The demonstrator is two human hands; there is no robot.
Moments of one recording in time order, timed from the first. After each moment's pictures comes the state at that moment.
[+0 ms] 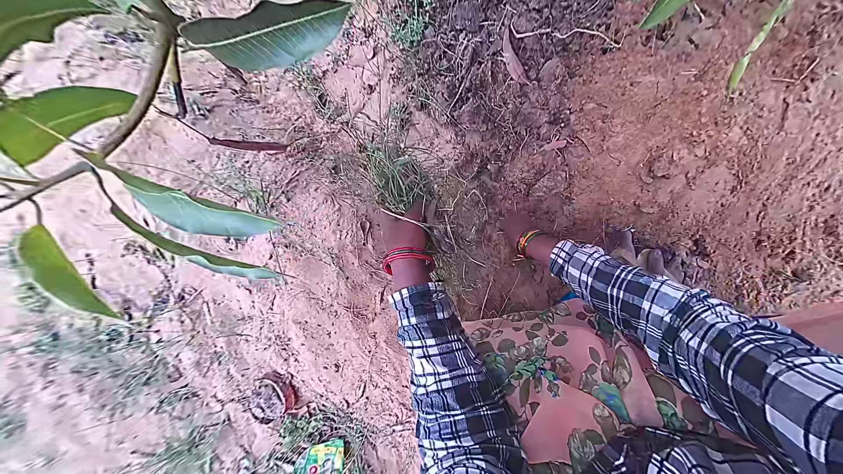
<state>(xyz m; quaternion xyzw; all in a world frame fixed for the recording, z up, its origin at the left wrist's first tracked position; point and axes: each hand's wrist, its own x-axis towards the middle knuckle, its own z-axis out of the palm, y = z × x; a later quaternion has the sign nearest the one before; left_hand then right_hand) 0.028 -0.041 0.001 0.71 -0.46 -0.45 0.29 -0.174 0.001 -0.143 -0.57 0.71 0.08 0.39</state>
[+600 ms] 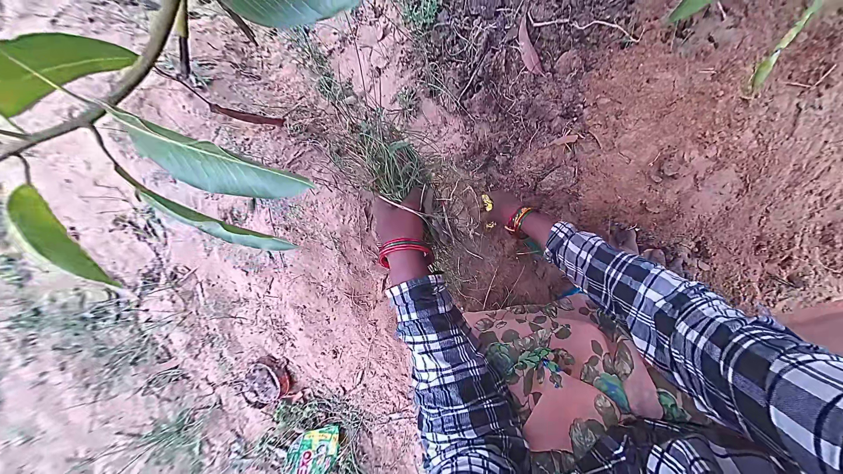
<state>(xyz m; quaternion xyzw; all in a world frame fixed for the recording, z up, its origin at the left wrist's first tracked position) 0.038 -0.043 0.020 0.73 -0.47 -0.40 0.30 -0.152 -0.036 -0.112 -0.53 0.68 -0.10 0.50</state>
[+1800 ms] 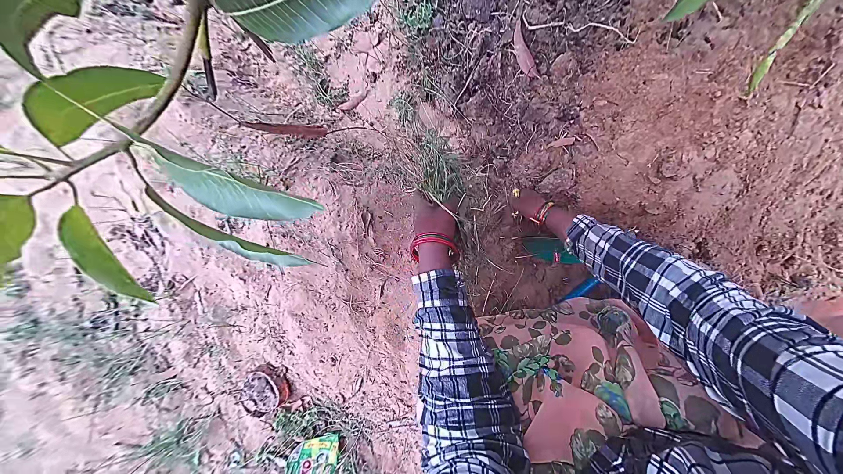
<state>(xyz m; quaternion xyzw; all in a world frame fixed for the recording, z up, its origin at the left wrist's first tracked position) 0.003 -0.047 -0.011 0.71 -0.49 -0.48 0.17 -0.216 -0.024 -0.140 -0.45 0.75 -0.11 0.48</state>
